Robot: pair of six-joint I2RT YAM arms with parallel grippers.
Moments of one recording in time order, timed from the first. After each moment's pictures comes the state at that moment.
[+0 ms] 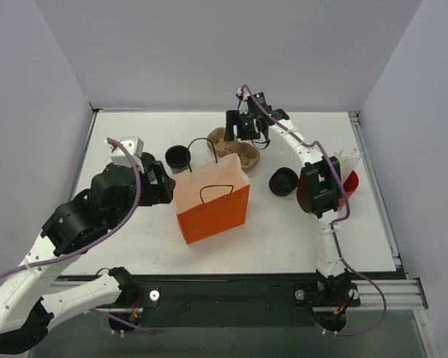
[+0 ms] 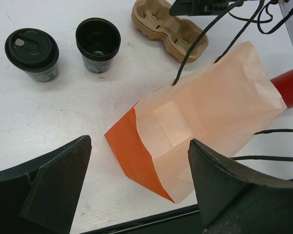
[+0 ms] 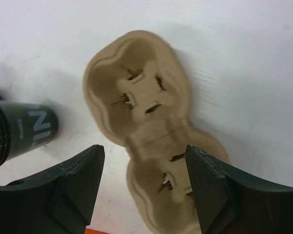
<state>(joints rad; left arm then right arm) -0.81 0.88 1.29 -0.90 -0.47 -0.56 0.39 2.29 2.09 -0.60 -0.17 0.26</state>
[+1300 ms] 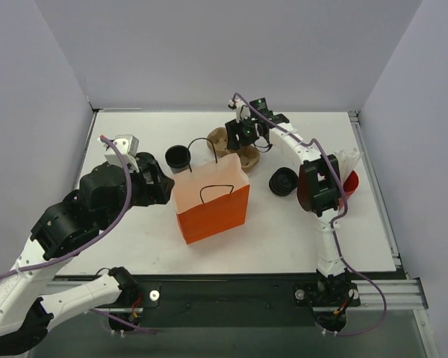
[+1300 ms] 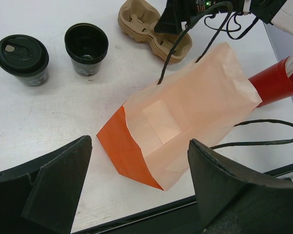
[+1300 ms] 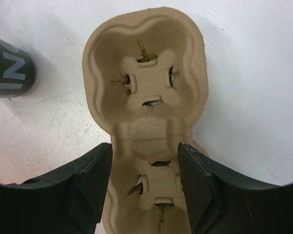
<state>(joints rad) -0.81 0.87 1.36 -0.94 -0.41 -0.55 0.39 2.30 2.02 -0.53 -0.35 -0.13</state>
